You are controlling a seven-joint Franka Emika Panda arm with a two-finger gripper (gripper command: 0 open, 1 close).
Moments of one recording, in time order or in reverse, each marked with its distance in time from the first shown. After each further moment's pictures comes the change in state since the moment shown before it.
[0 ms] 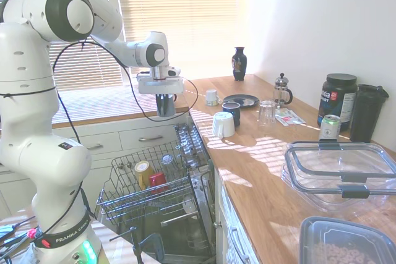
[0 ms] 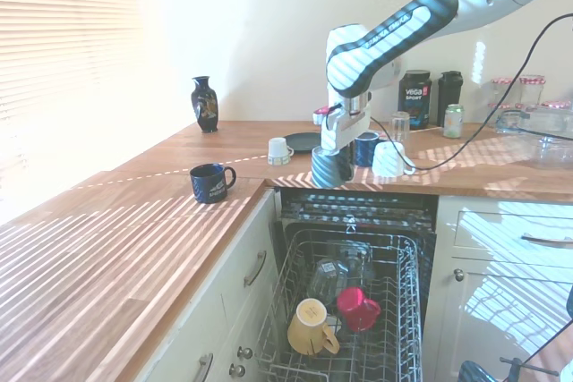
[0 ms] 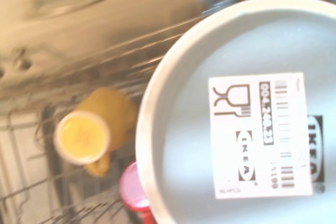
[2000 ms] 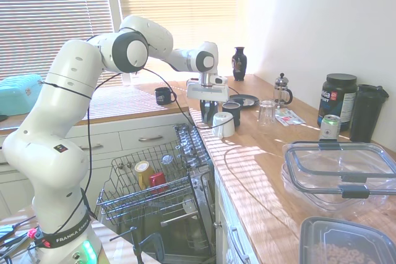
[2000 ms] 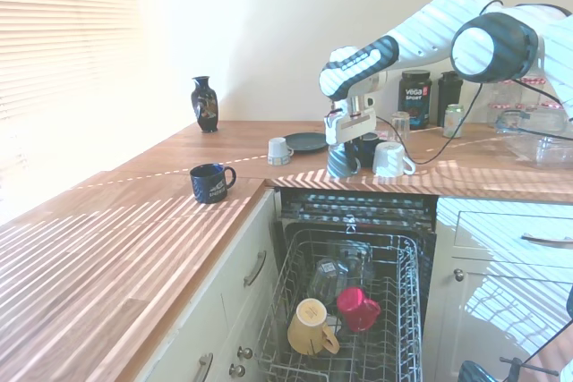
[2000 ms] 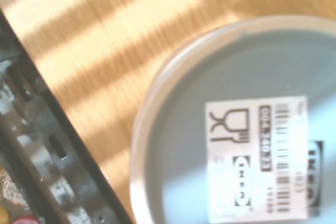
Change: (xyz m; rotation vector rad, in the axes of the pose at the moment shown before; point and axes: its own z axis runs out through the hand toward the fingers) arm 0.176 0.064 0.058 -0.084 -0.086 0.209
